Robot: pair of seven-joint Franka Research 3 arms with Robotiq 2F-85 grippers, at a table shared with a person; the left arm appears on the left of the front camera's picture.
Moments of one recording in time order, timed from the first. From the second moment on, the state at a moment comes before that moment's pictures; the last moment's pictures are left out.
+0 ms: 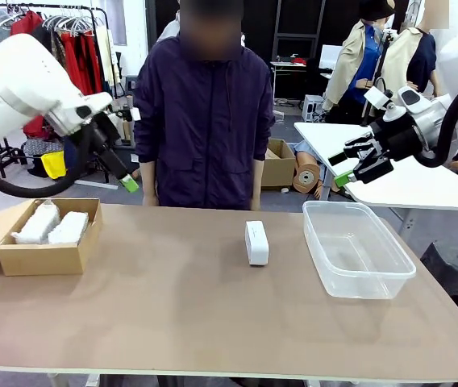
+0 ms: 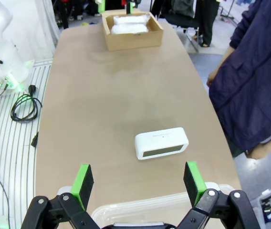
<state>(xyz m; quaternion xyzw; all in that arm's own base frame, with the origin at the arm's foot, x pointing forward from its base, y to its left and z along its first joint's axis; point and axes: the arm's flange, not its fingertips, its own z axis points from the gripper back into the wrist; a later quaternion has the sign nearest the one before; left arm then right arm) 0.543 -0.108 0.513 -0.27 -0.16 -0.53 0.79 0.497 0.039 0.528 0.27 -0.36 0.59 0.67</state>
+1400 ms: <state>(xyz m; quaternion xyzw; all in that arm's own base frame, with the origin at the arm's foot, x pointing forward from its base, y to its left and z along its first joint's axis) 0.555 -0.081 0.541 -0.22 -0.35 -0.63 0.66 0.497 0.039 0.528 0.27 -0.36 0.59 0.67</state>
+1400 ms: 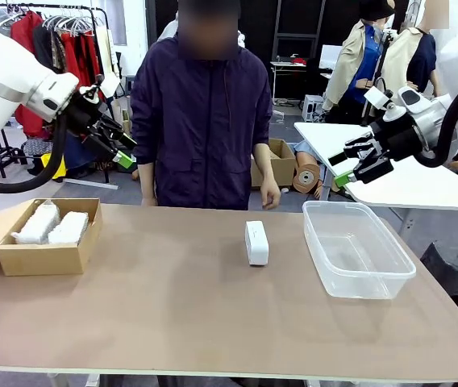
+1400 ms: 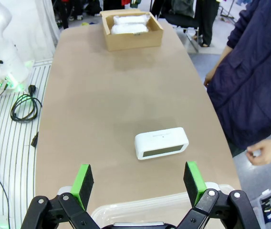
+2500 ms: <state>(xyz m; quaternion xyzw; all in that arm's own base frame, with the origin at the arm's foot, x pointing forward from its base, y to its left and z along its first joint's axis) 0.556 -0.062 0.542 -0.22 -0.35 -0.61 0.68 0.497 0.039 0.528 0.27 -0.36 0.59 0.67</state>
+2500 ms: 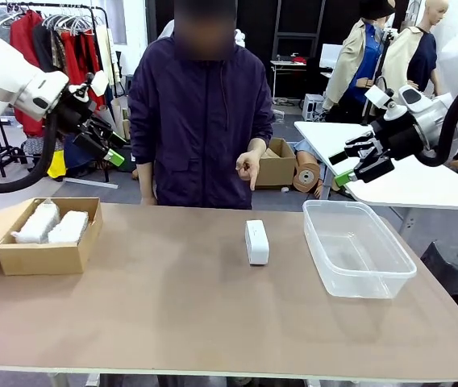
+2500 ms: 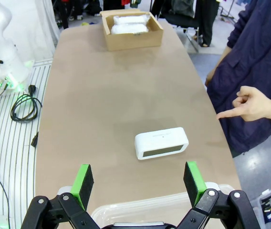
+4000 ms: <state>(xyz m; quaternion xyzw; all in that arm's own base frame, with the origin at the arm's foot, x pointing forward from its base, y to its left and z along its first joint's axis) 0.556 -0.062 0.542 -0.22 -0.35 -0.61 0.68 0.497 0.039 0.528 0.27 -0.36 0.59 0.67</state>
